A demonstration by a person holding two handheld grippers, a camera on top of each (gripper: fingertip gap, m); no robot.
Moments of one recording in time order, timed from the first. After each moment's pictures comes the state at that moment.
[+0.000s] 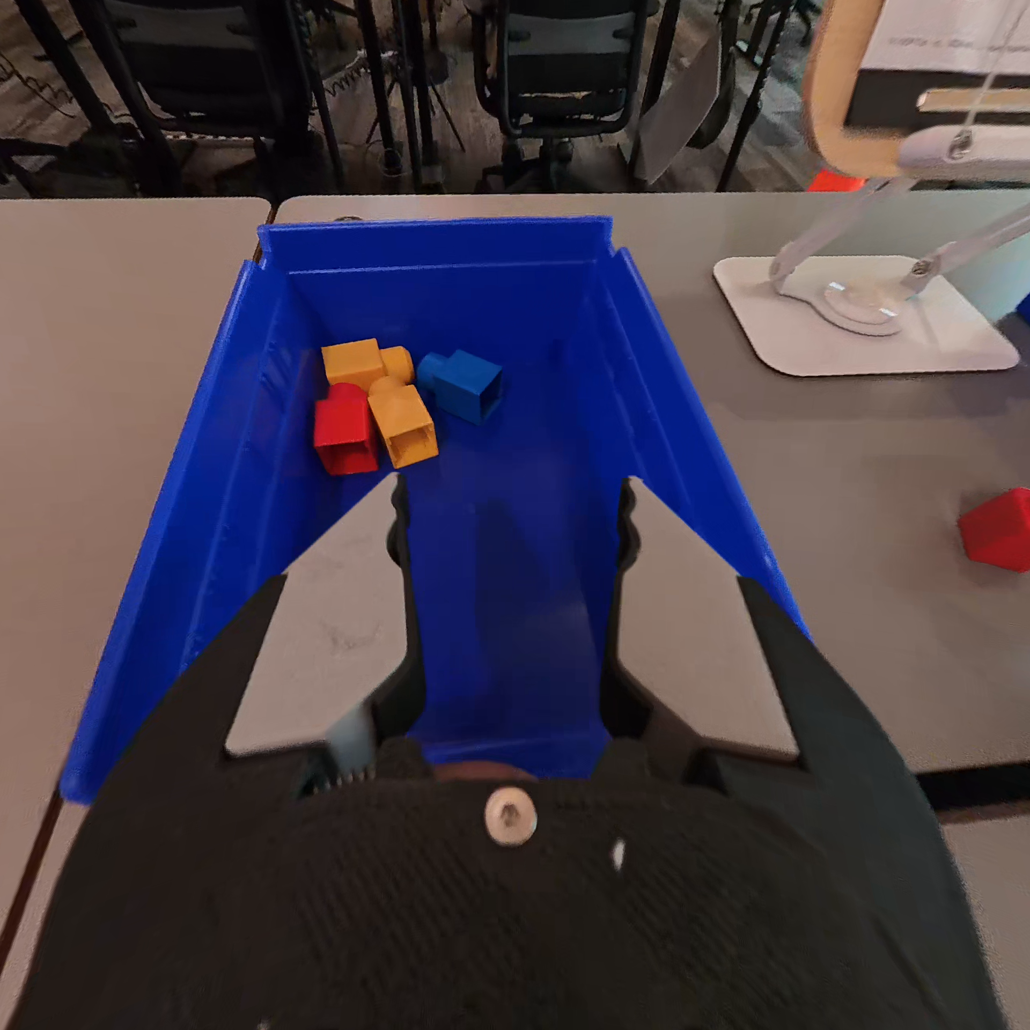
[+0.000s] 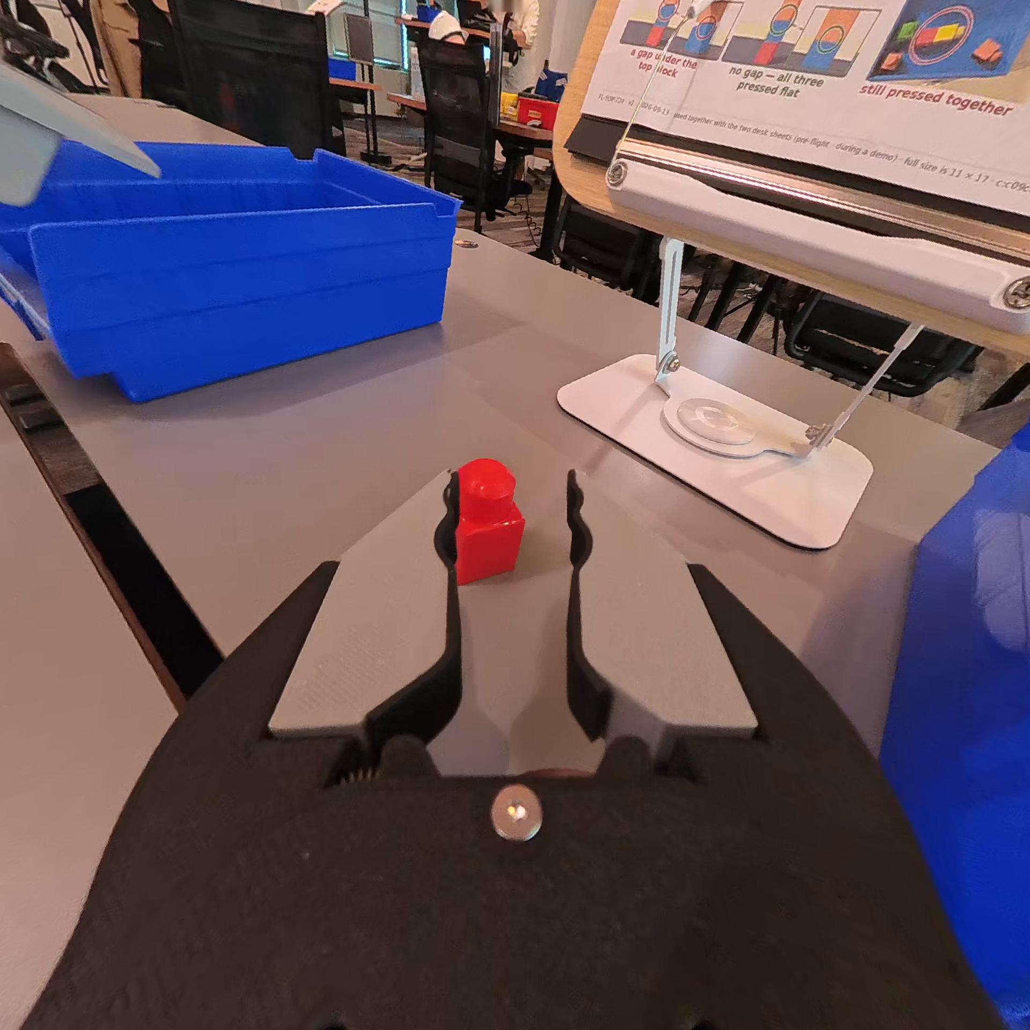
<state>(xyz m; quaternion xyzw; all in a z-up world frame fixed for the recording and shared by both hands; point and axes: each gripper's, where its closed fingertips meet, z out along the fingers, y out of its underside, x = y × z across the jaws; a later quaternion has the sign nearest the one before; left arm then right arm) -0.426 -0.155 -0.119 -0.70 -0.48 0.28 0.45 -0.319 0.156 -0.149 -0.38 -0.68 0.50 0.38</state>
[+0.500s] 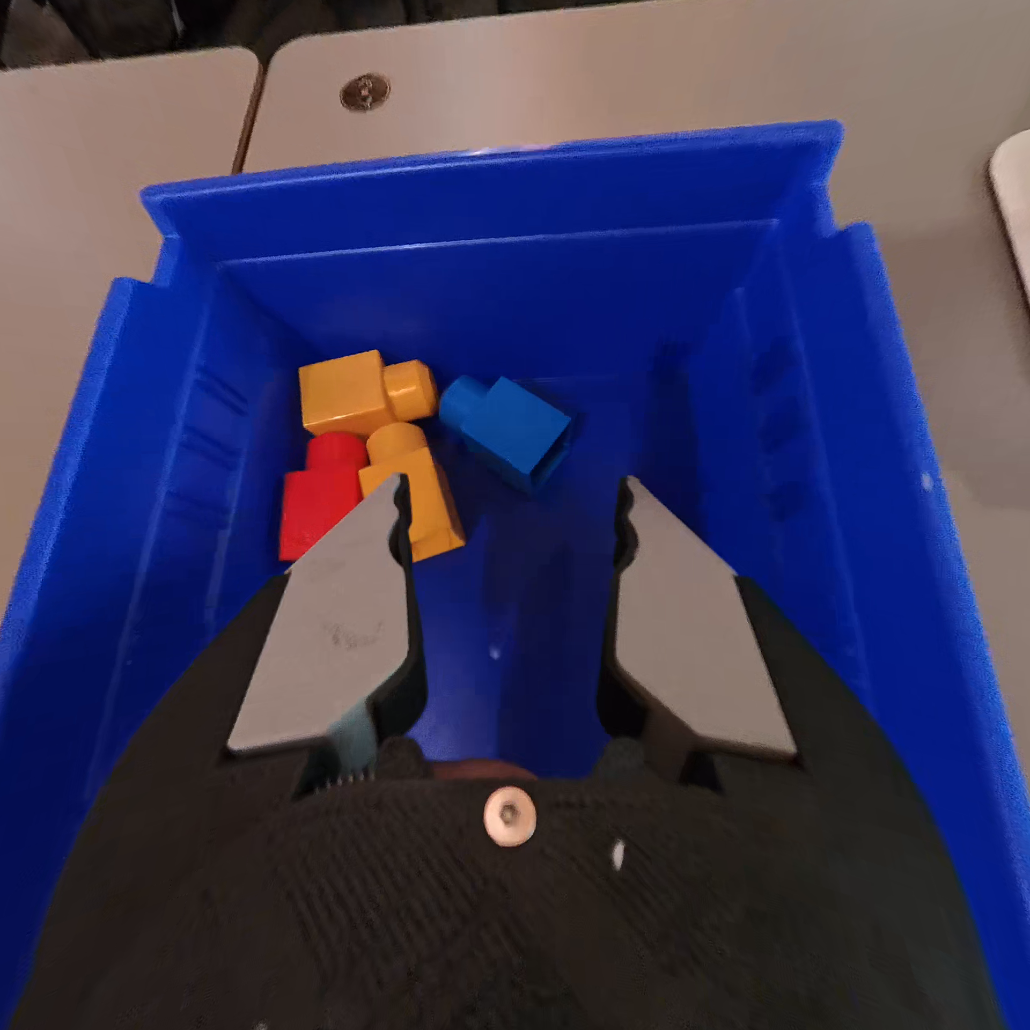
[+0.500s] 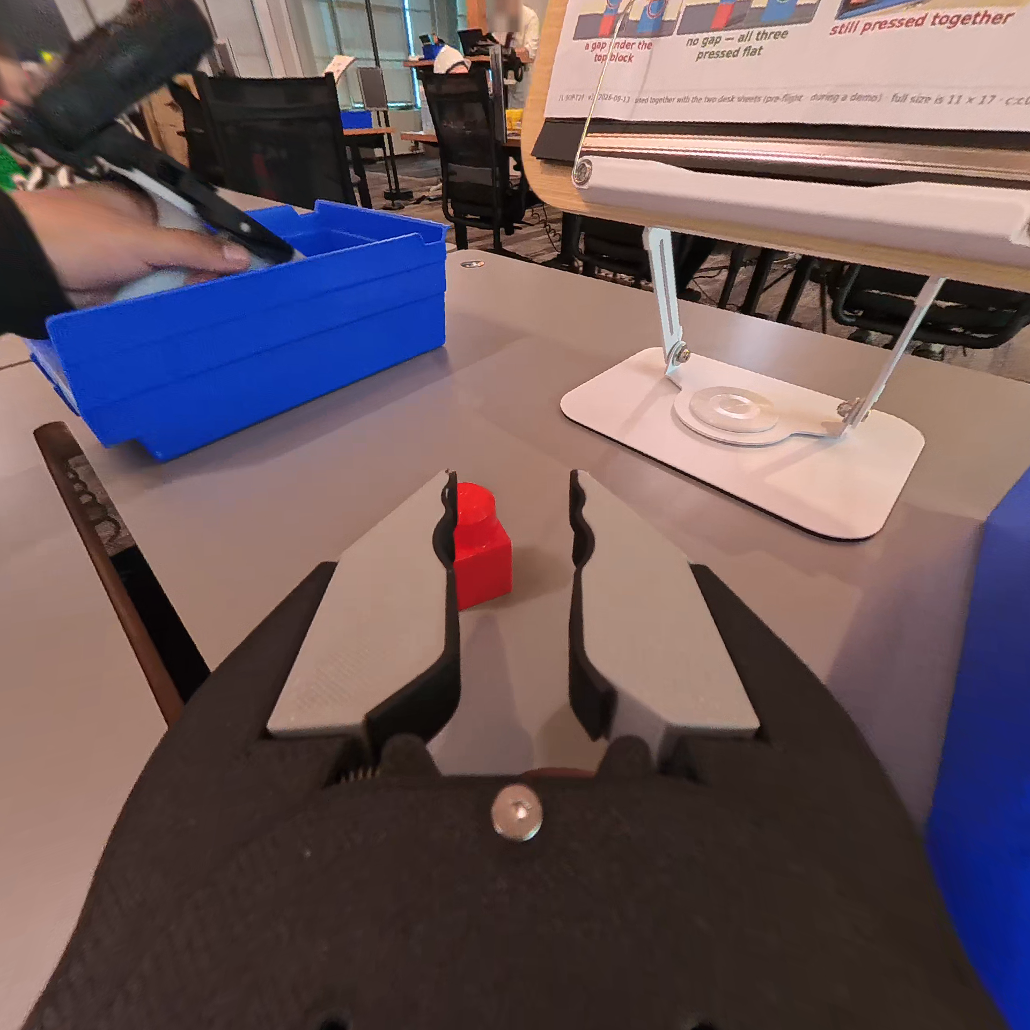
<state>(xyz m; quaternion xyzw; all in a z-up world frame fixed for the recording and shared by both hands) -0.538 -0.134 -0.180 -0.73 -0.54 0.28 0.30 -0.334 0.164 -0.147 -0.41 -0.65 0.54 0.33</state>
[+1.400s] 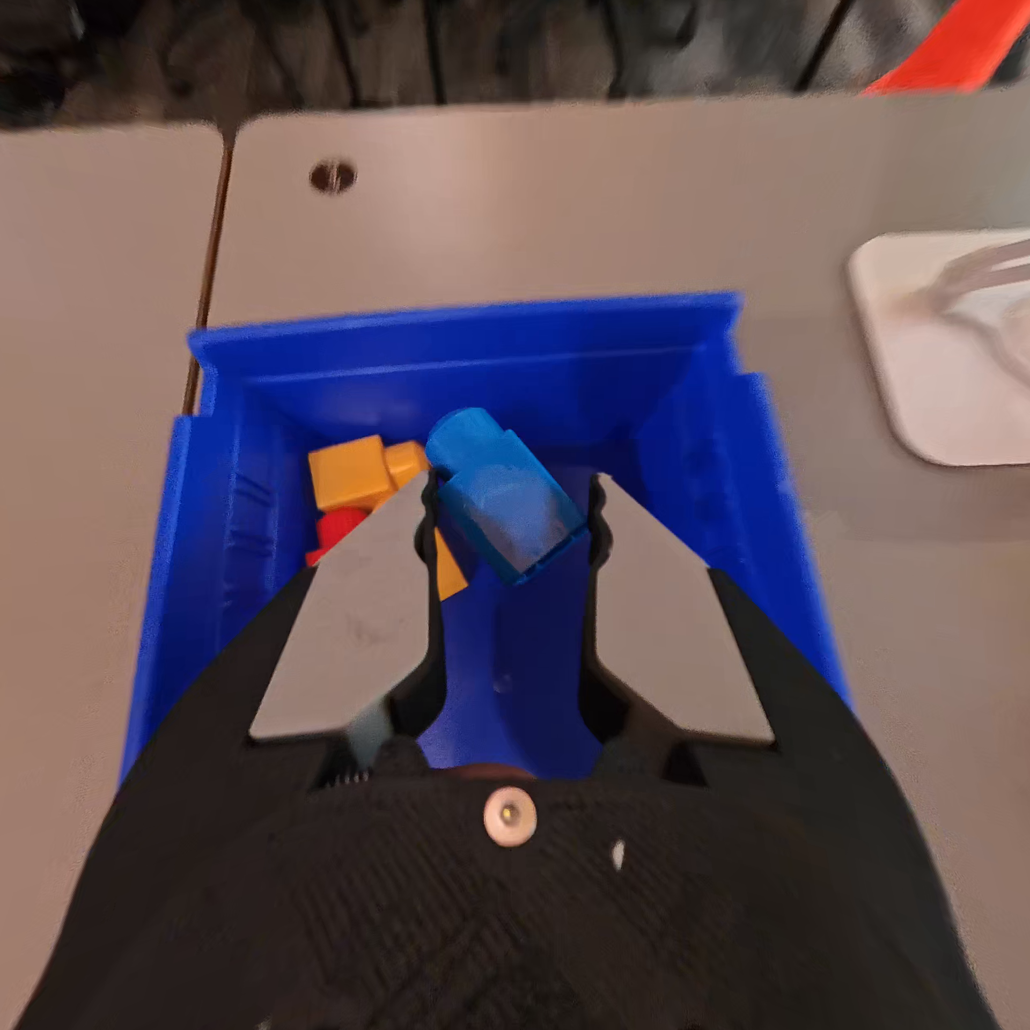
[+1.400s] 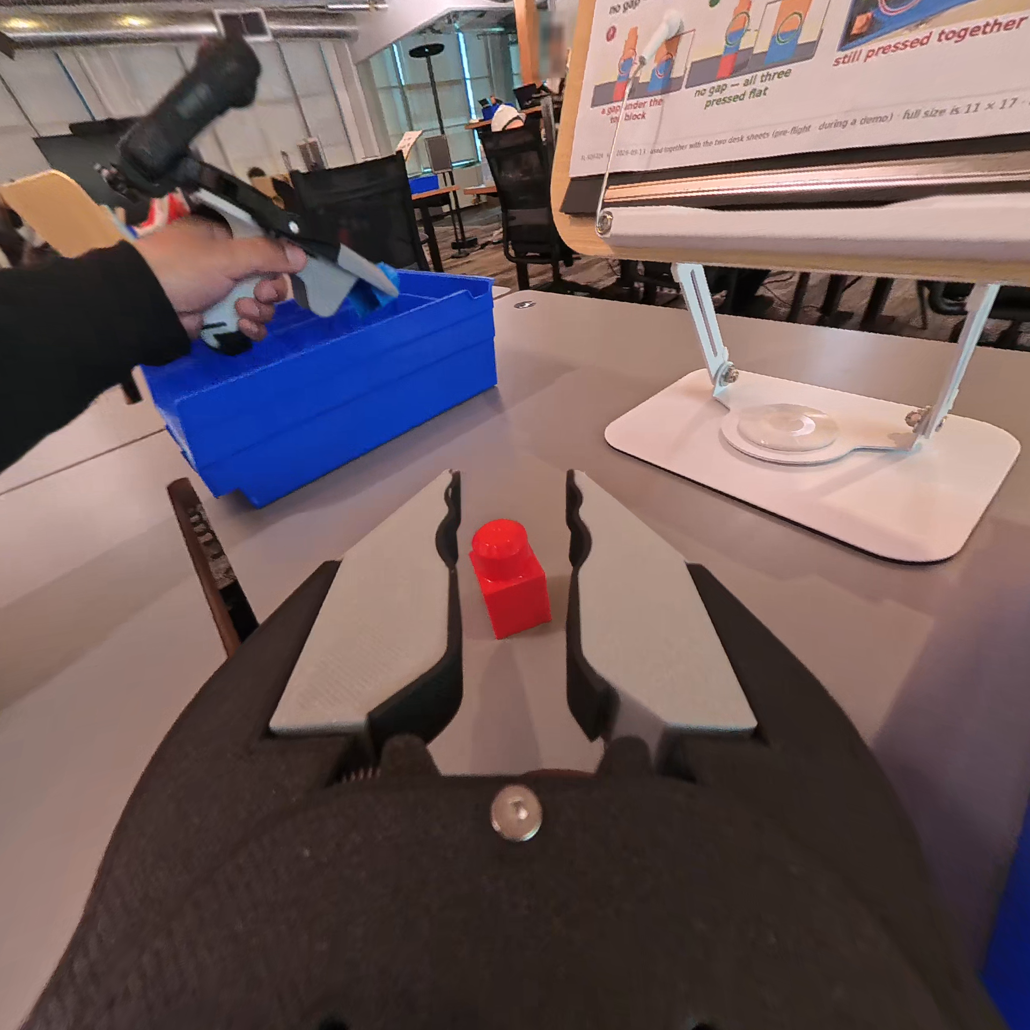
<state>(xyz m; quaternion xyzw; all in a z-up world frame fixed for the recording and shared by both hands) -0.553 -0.126 -0.134 -0.75 -0.52 0.24 0.34 -0.330 0.160 -0.126 -0.41 -0.63 0.60 0.27</state>
